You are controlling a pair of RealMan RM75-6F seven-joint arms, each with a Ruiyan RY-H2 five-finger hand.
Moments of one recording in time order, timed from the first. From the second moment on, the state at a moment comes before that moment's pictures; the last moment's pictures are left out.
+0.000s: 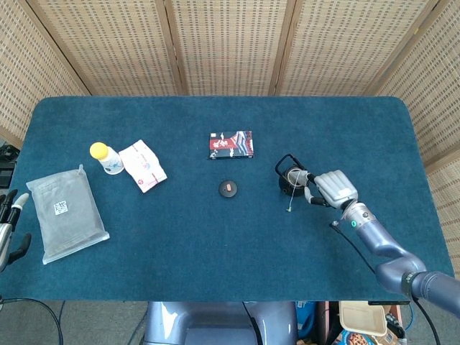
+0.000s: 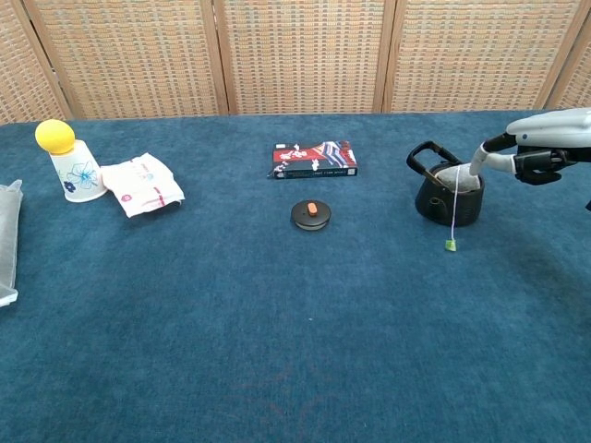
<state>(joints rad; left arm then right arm) -0.12 -1.06 -0.06 -1.64 1.37 1.41 0.21 0.77 -1.31 0.12 -1.28 -1.23 0.68 -0.07</state>
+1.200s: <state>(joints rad) -0.11 -1.07 -0.05 -1.60 1.36 1.40 0.16 0.86 -1.38 0.10 -1.20 -1.12 0.59 -0.21</state>
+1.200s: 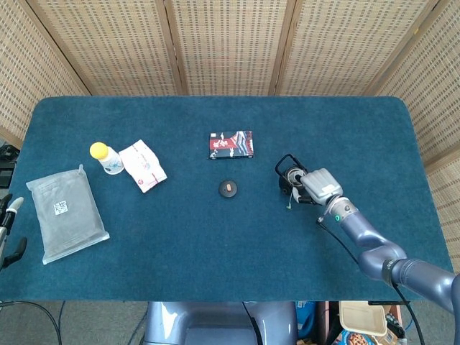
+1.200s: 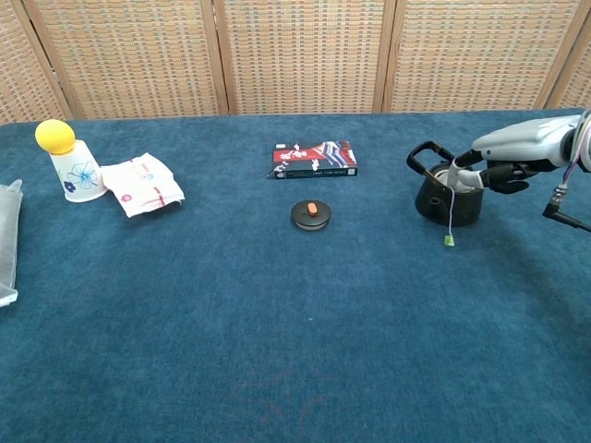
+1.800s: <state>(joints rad) -0.10 -1.07 -0.05 -1.60 1.36 1.40 0.16 0.87 -1.40 0.09 -1.16 -1.09 0.58 -0.23</state>
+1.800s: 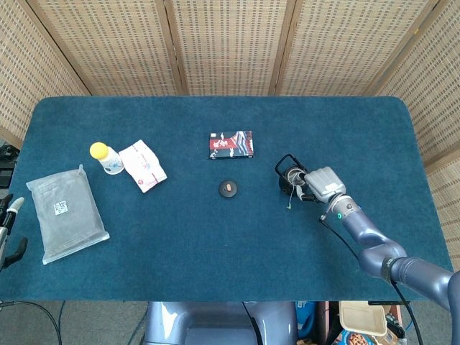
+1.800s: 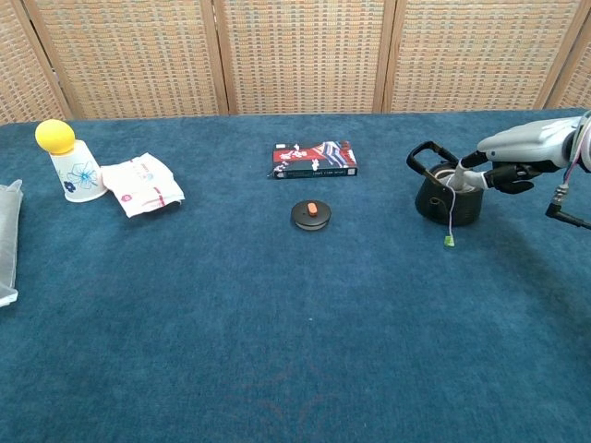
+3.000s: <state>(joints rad) -0.09 -1.08 -0.04 -1.60 1.40 1.42 0.14 0.67 -1.29 0.13 -1.50 -1.07 1.07 -0.31</state>
